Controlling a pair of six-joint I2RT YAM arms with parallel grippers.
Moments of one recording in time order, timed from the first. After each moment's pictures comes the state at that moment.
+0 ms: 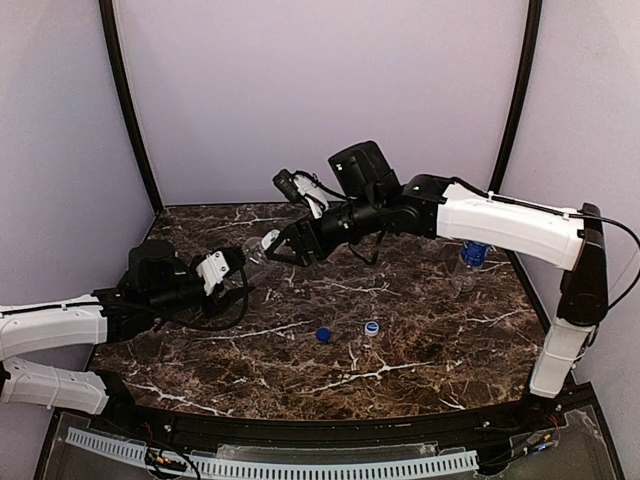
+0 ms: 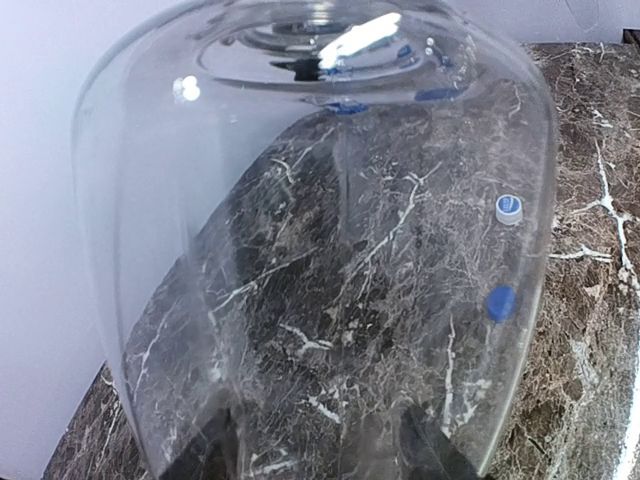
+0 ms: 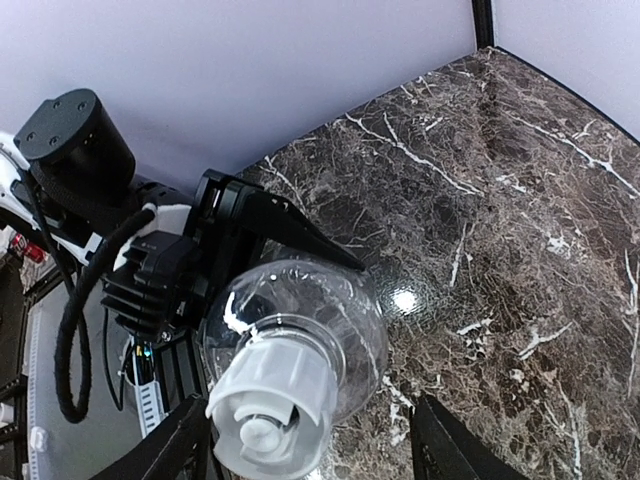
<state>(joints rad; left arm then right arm) -0.69 1.03 0.49 0.21 0.14 0.52 0.99 1.79 1.66 -0.43 -0.40 0.16</state>
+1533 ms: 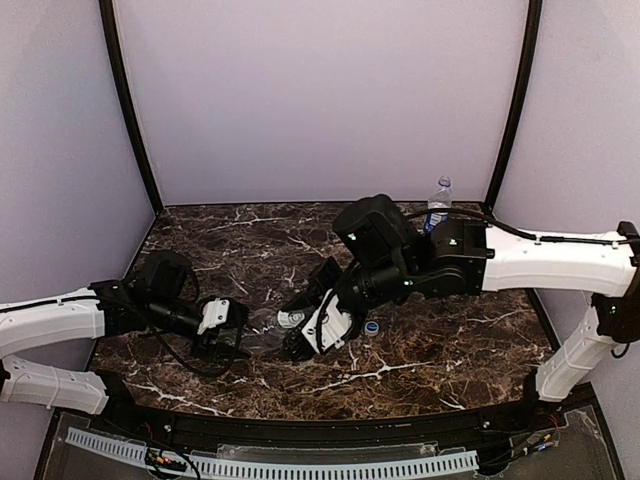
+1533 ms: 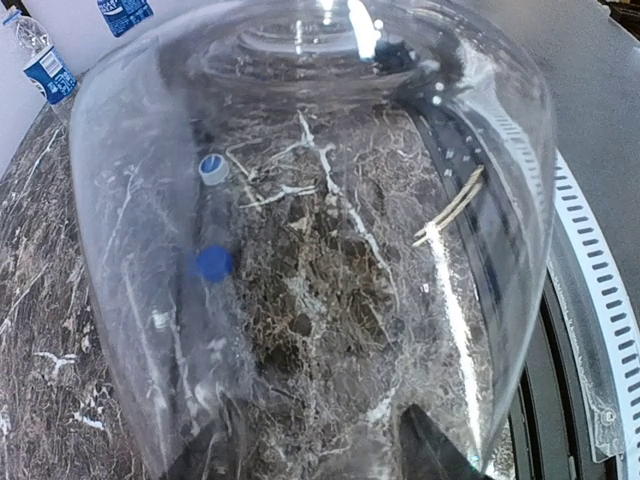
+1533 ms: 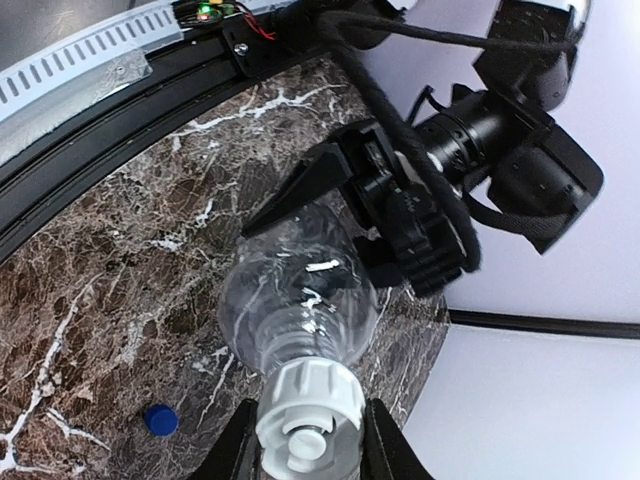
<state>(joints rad) -0.70 1.03 0.56 -0.32 0.64 0.74 1.25 1.57 1.40 -0.51 -0.17 -1.37</state>
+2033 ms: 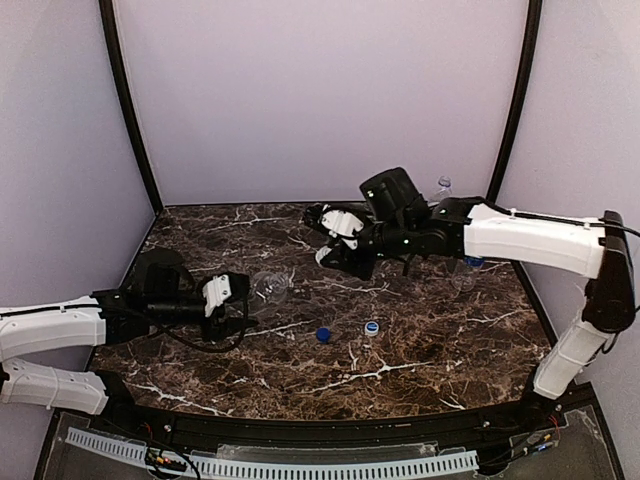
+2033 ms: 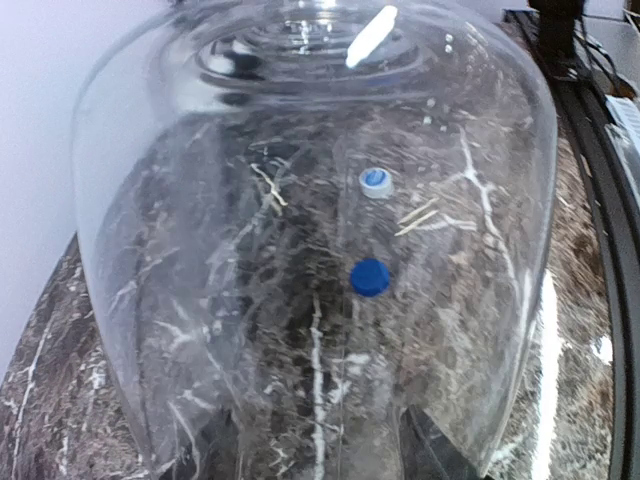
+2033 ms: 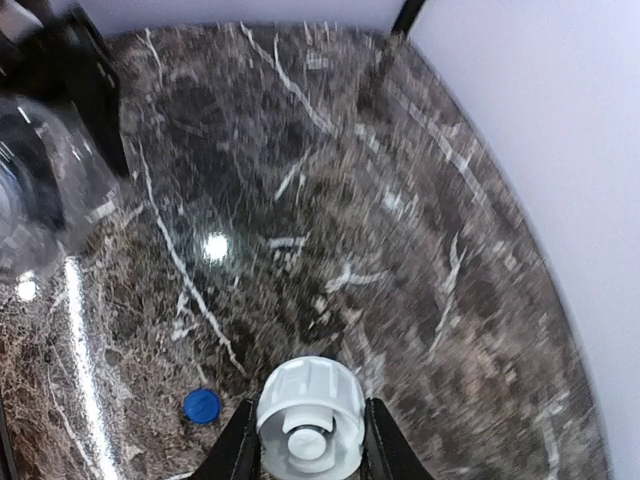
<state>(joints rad) -0.70 1.01 0.49 -0.02 0.41 0.55 0.94 1.57 1.35 -0.37 -0.11 -0.47</state>
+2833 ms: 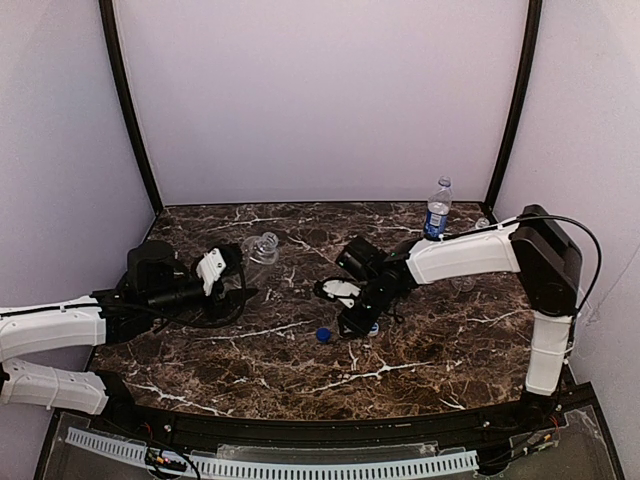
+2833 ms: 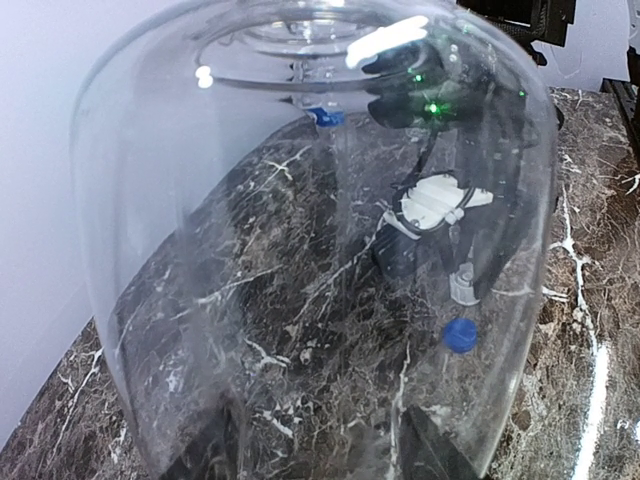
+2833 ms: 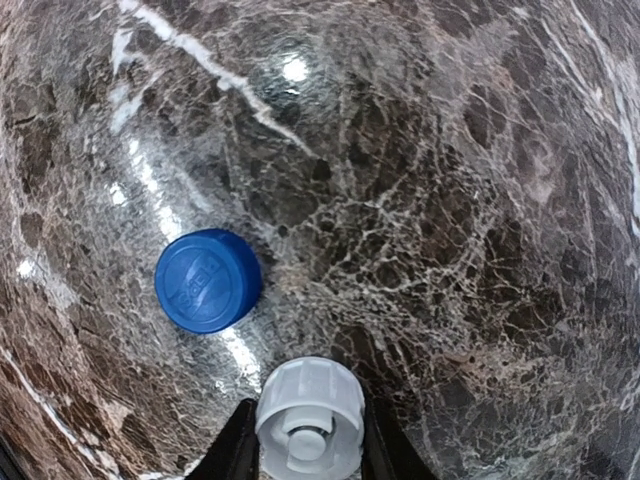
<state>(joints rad) -0.70 1.01 0.49 0.21 0.20 0.39 0.91 1.94 1.28 -0.54 -0.16 -0.12</state>
